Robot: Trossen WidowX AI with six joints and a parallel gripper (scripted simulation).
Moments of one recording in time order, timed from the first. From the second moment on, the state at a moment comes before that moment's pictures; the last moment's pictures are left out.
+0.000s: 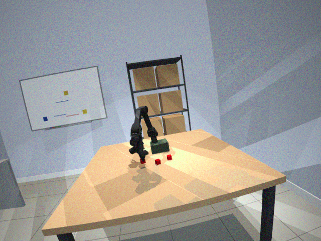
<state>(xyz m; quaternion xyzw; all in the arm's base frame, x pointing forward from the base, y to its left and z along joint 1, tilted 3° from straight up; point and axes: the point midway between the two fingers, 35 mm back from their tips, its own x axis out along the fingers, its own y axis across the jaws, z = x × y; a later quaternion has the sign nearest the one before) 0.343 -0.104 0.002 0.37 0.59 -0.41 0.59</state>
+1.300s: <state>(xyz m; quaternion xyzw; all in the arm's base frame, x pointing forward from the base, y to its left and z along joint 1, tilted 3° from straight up) 0.342 -0.064 0.071 0.27 0.65 -0.30 0.65</state>
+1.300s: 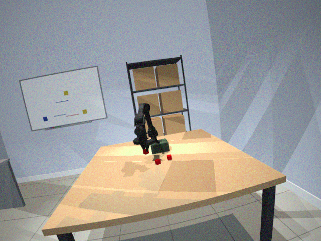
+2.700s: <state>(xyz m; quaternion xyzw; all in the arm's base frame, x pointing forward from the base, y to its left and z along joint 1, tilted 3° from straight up) 0.304 0.058 0.041 -0.18 0.69 0.16 0.68</state>
